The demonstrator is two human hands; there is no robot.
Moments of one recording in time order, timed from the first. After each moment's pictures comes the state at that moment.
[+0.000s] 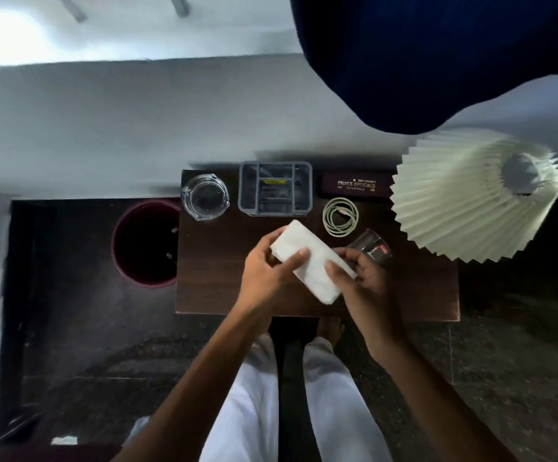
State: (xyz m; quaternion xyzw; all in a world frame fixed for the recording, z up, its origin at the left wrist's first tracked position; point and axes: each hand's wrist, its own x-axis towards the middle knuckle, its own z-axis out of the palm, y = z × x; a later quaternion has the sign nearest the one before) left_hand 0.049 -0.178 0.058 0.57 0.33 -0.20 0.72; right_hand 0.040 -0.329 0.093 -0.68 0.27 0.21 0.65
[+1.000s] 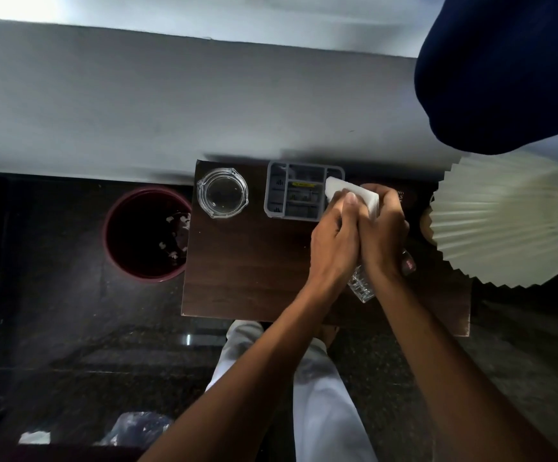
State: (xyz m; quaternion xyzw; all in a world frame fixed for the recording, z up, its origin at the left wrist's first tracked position) left_hand 0.112 -0.210 0.070 0.63 0.28 -0.18 0.70; right_hand 0.137 -0.275 0.061 -0.86 0.22 0.04 0.47
